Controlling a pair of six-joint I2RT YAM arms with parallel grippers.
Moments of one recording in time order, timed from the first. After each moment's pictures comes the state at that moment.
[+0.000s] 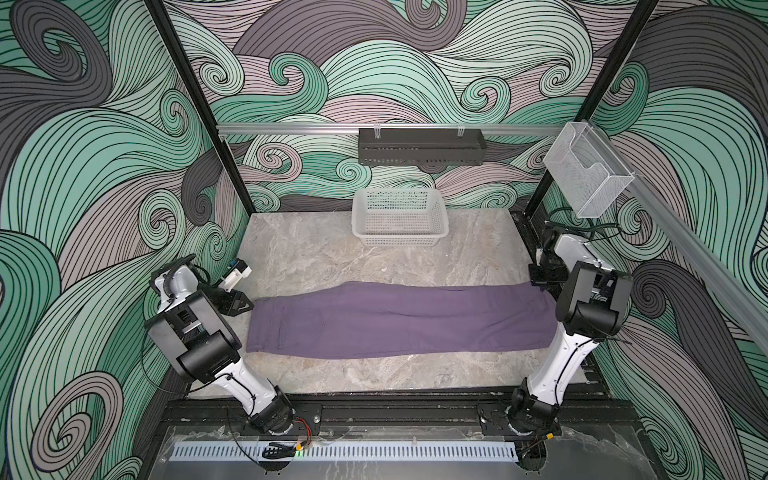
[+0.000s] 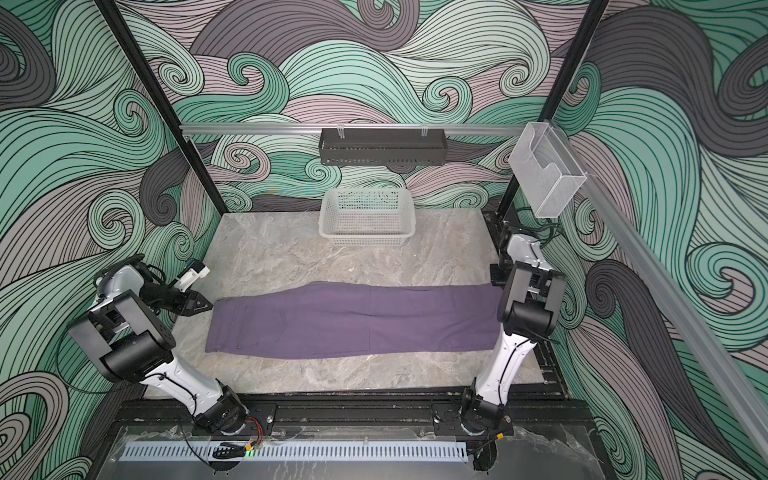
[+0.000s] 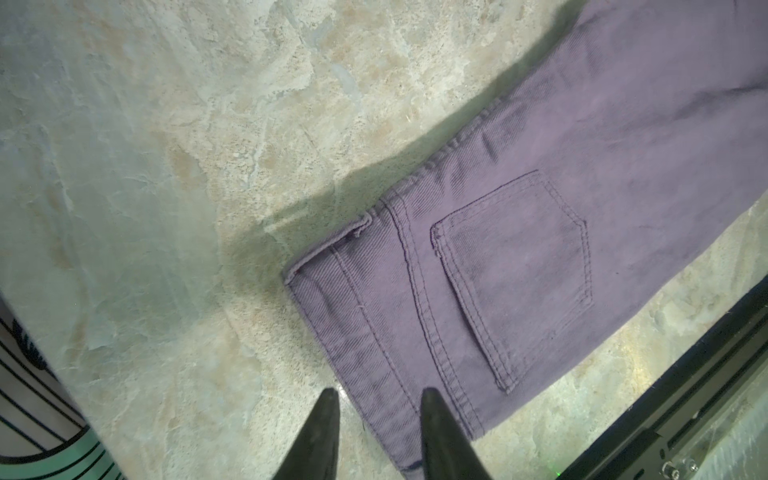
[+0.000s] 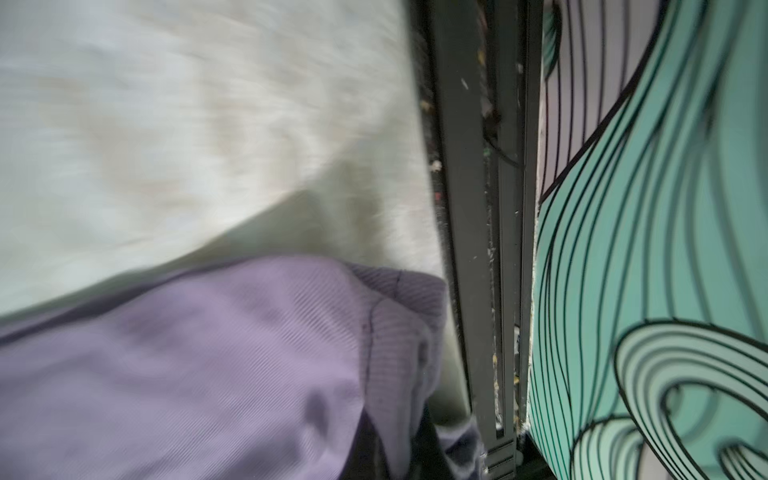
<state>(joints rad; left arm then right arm) 0.74 1.73 1.32 -1.21 0.49 1.13 -0.26 1.97 1.58 -1.09 0.26 -0.17</state>
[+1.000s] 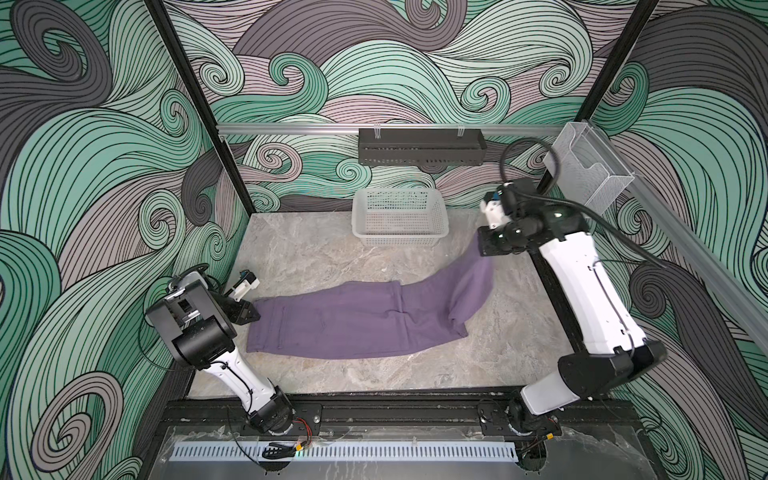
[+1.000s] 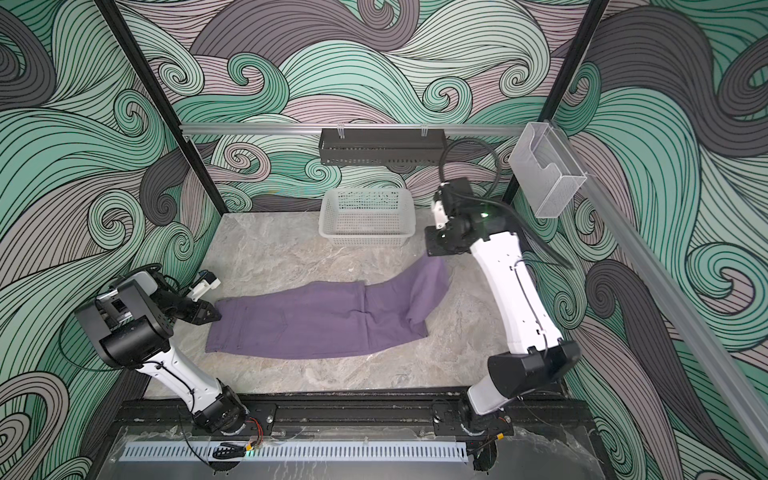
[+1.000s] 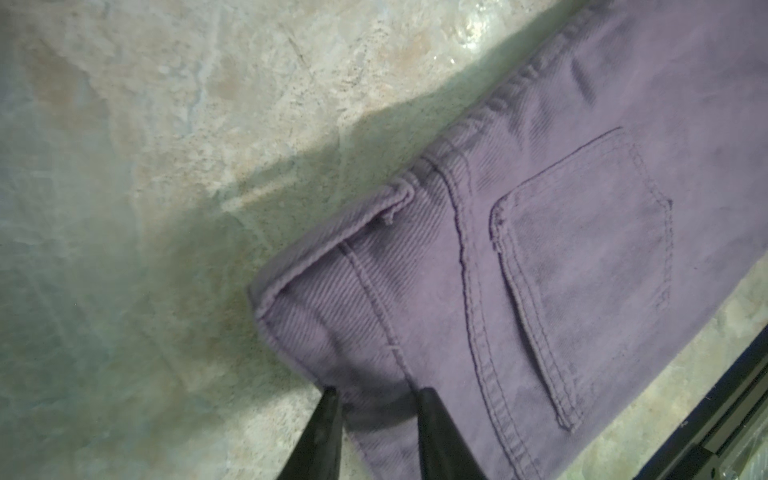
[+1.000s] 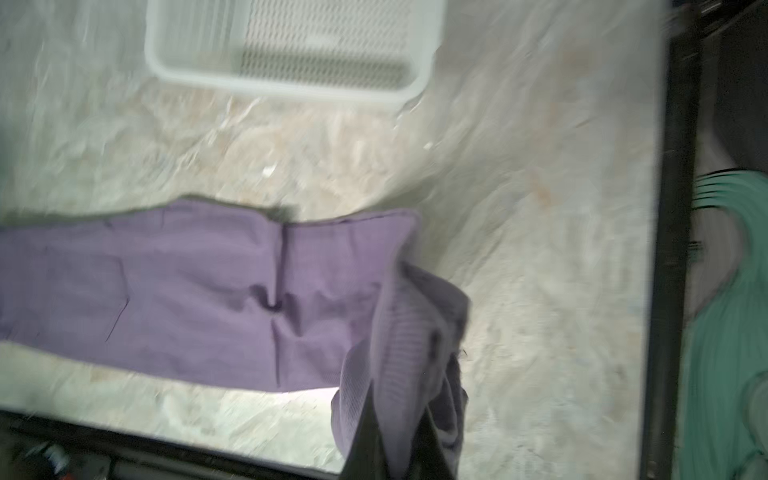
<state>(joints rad) 0.72 1.86 1.22 -1.06 0.43 1.11 0.25 1.53 1.98 -1.43 0.05 0.09</state>
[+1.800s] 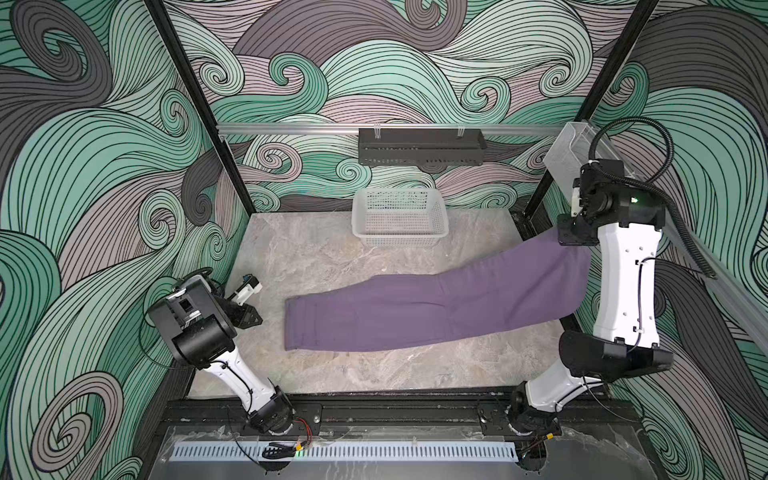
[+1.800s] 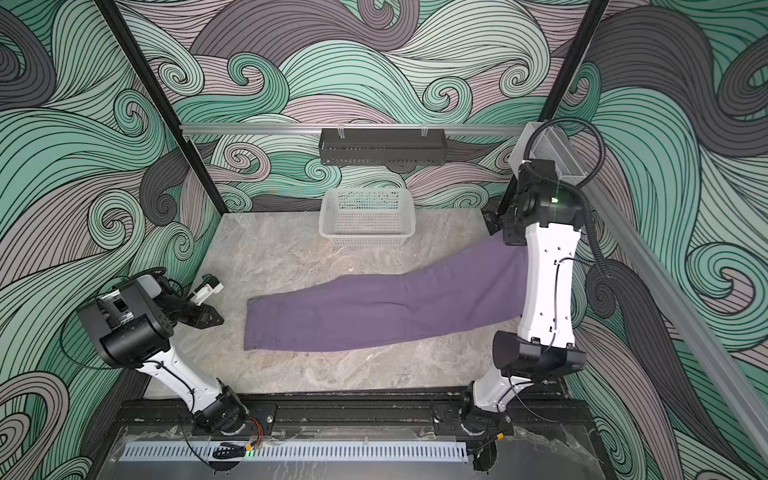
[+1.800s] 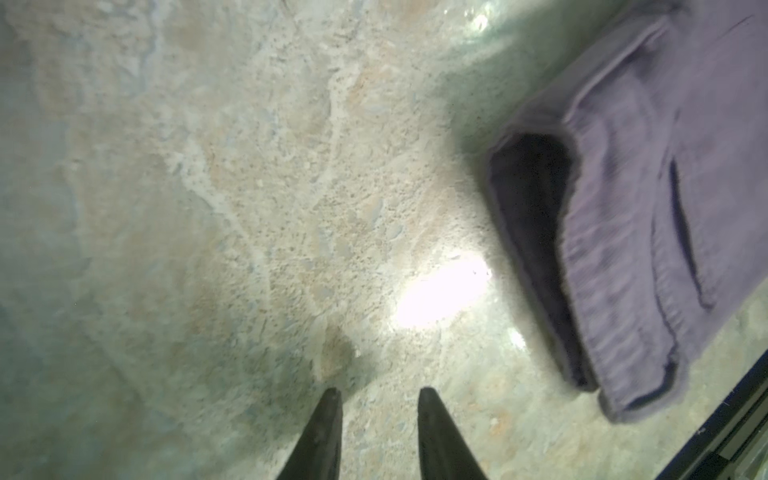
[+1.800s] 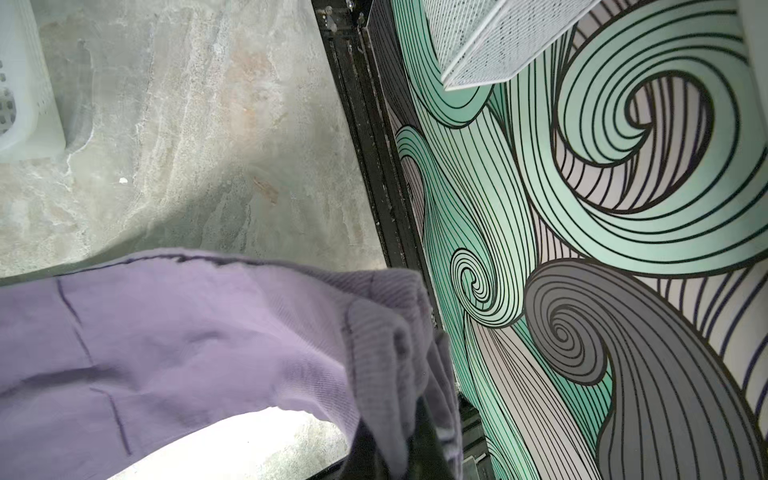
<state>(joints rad) 0.71 1.86 1.16 -1.01 0.41 1.10 -0.15 1.67 2.26 -1.62 0.33 -0.10</state>
